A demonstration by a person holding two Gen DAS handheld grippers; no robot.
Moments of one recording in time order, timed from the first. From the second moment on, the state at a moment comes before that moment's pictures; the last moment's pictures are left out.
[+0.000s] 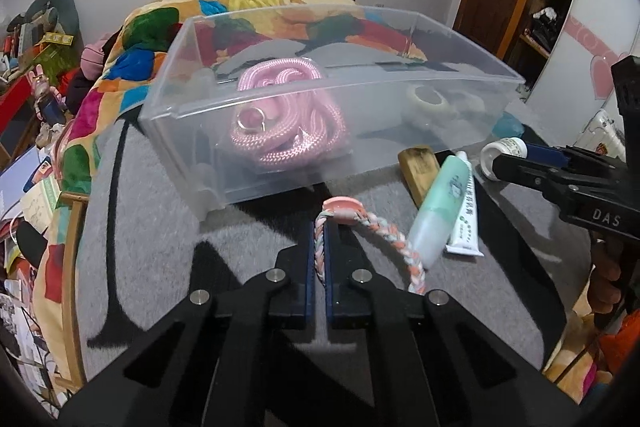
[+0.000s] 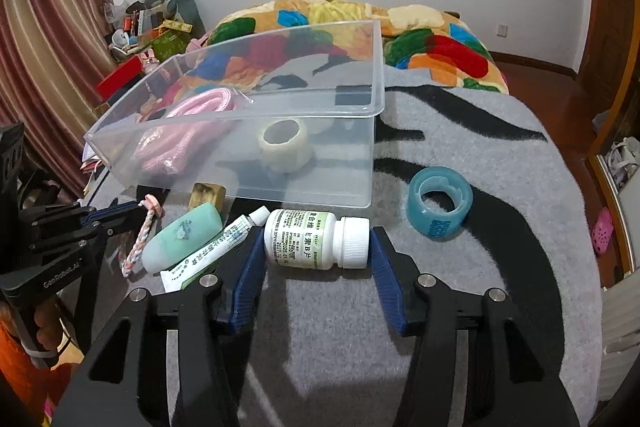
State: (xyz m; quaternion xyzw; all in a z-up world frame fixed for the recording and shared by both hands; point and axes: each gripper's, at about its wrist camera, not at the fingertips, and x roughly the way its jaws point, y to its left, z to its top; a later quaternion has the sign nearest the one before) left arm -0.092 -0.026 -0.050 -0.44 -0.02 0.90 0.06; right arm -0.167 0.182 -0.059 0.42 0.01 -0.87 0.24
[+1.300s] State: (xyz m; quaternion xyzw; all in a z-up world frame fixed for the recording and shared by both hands) left arm -0.143 -0.065 0.033 -0.33 -0.05 0.94 0.00; right arm -0.188 0.117 0.011 0.34 0.01 -0.90 0.27
